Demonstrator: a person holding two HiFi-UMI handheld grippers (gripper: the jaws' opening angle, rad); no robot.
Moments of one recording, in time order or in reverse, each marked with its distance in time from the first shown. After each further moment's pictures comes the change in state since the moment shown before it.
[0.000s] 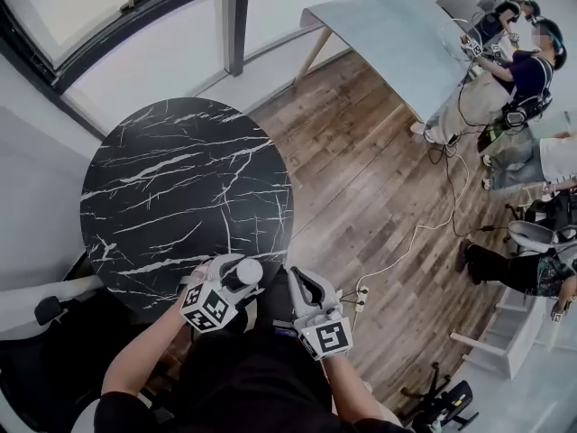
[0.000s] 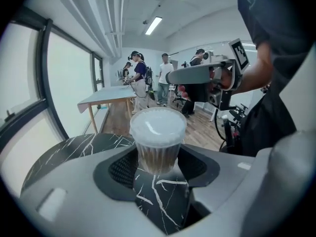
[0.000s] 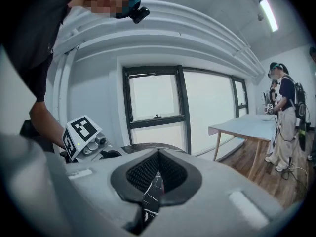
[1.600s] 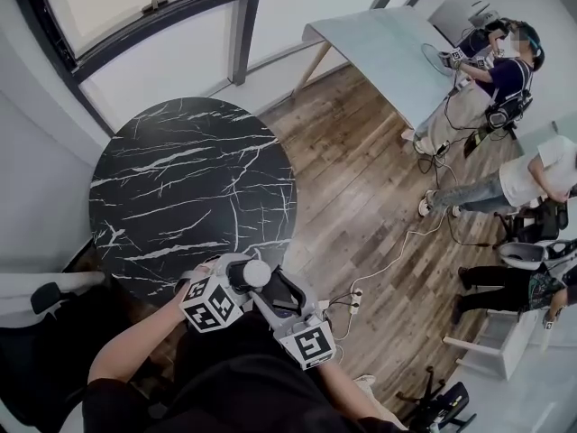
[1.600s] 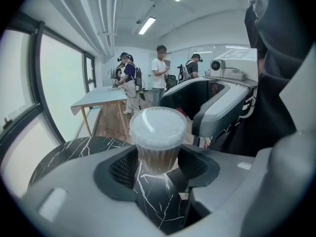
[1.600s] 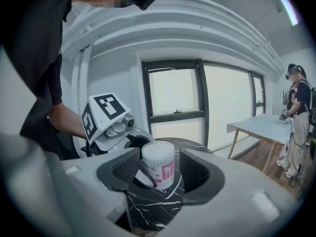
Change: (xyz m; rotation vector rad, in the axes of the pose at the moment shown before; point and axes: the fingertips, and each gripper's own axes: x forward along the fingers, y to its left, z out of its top) left arm -0.078 -0.054 0.032 0.029 0.020 -0.088; right arm -0.030 0.134 0.021 -0.041 0.113 0.166
